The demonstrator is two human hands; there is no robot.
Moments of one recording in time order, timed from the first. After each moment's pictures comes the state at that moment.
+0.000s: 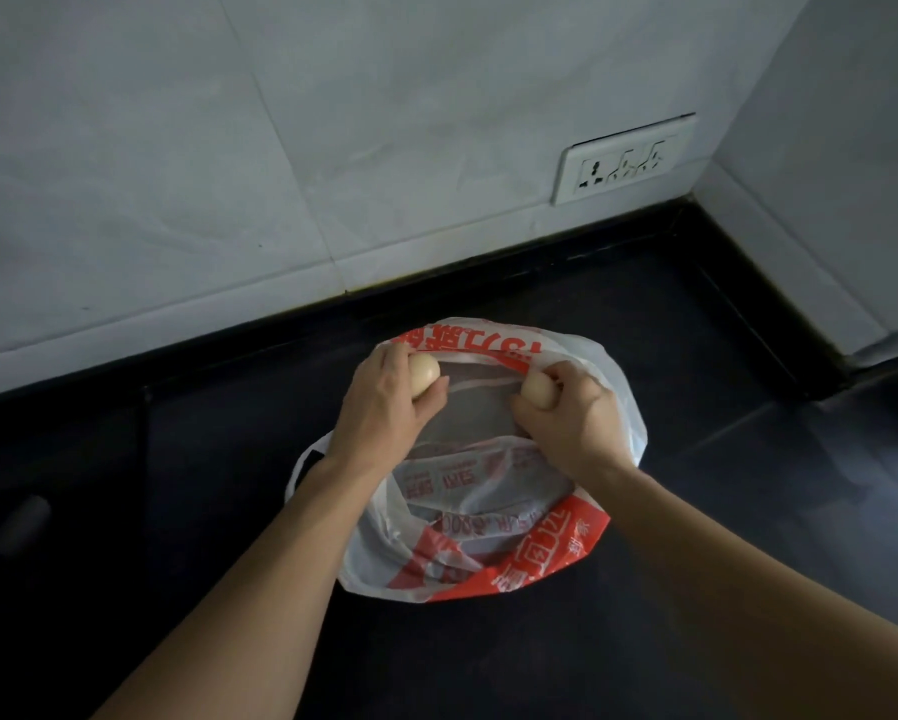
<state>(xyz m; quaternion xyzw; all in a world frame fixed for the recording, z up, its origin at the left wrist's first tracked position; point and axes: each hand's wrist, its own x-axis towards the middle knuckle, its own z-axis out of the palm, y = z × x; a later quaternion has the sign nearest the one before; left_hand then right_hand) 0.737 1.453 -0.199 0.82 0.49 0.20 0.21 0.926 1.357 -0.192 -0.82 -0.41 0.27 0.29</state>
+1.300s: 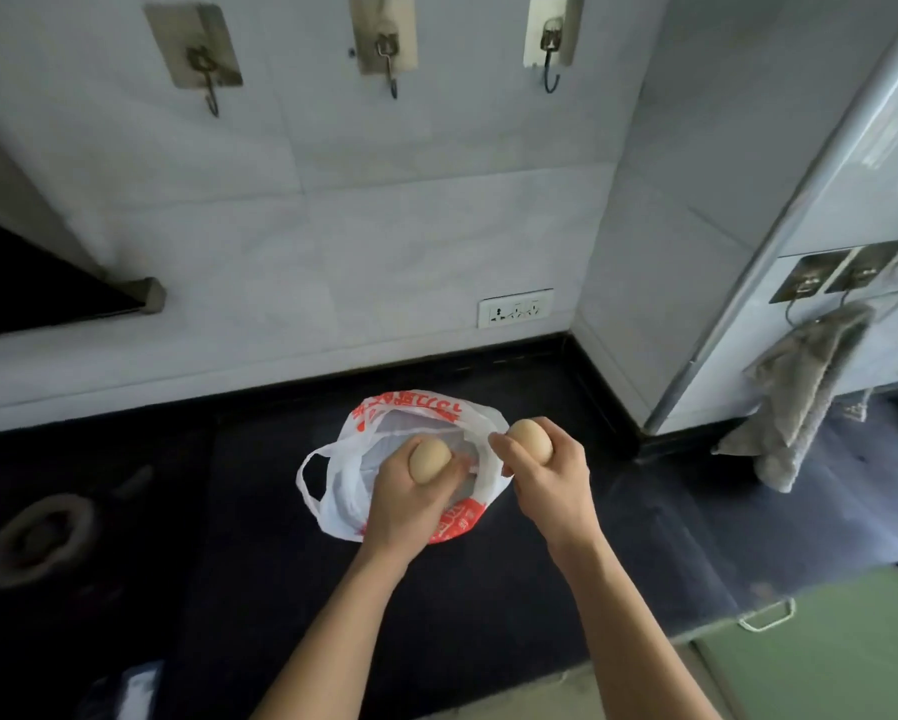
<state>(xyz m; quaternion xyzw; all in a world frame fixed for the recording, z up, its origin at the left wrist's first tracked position) 0.785 1.217 0.000 0.56 0.52 0.39 0.51 0.930 1.178 0.008 -0.65 -0.38 0.35 0.56</state>
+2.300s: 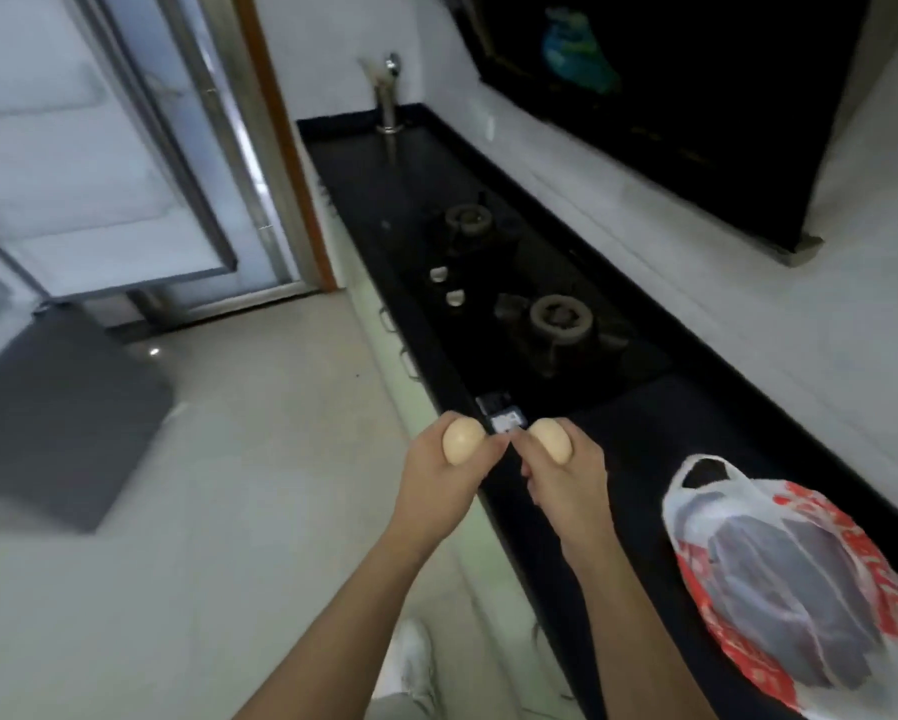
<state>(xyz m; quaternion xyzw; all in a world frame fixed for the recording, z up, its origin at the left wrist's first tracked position) 0.640 1.008 0.010 0.15 0.74 0.64 0.18 0.707 1.131 -0.008 -0.31 -0.67 0.64 0.19</state>
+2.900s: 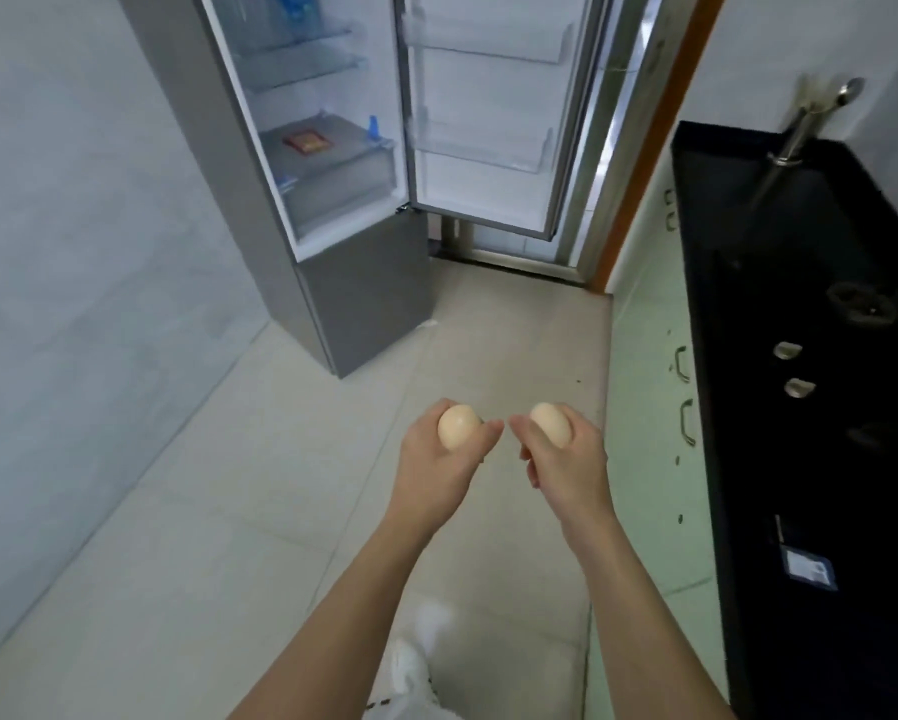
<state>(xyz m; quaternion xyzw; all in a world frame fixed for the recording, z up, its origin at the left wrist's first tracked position) 0.598 0.736 0.006 -0.14 0.75 0.64 -0.07 0.559 0.876 -0.015 -0.07 -0.76 0.65 -0.03</state>
